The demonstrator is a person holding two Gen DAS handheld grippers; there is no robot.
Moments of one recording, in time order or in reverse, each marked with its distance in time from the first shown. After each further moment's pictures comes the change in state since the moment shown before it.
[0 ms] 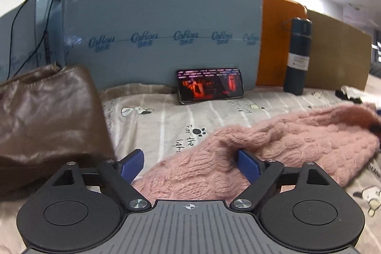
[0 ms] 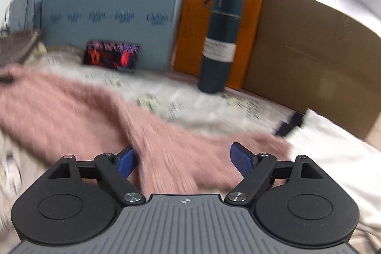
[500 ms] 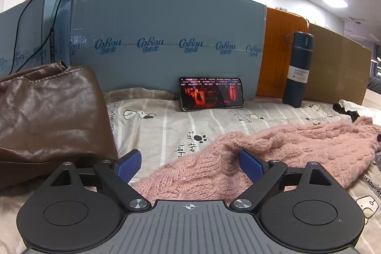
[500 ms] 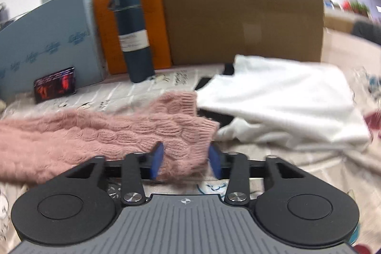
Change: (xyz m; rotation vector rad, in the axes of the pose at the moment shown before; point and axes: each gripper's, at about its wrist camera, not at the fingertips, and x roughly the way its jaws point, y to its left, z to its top) left arm -0.007 0.004 0.000 -0.033 -0.043 -0.018; right arm -0.021 -0.076 -0.037 0.455 0.028 -0.118
